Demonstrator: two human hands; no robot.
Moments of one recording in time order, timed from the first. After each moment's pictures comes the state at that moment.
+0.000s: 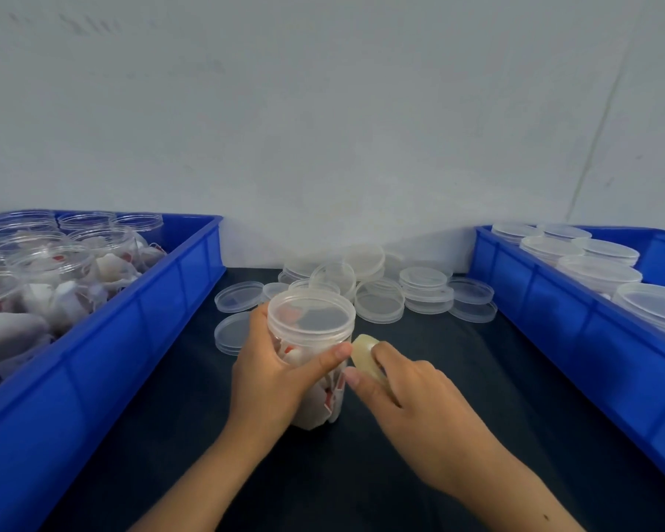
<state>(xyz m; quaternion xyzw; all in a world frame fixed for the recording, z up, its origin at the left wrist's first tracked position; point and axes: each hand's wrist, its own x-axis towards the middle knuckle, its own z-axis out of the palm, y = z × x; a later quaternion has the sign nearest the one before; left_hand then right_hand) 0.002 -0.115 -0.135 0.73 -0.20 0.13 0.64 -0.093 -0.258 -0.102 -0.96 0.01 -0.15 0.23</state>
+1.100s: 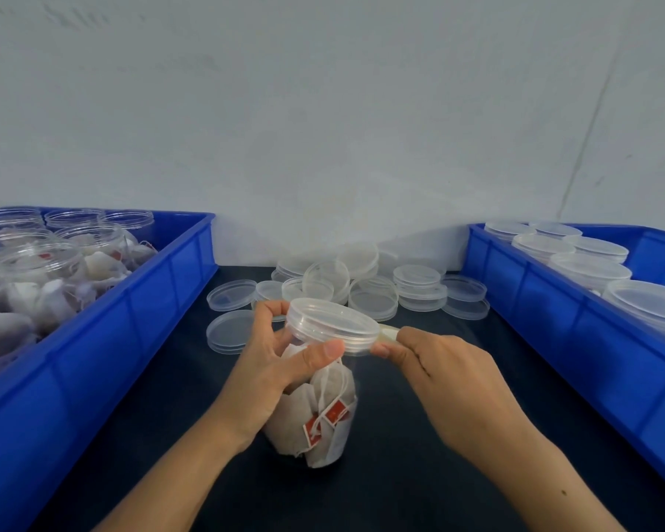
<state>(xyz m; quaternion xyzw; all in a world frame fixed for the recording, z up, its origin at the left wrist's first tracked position) 0.004 -0.109 -0.122 0.66 -0.26 -0.09 0.70 -0.089 -0.287 -0.089 -0.98 0.03 -0.16 0.10</state>
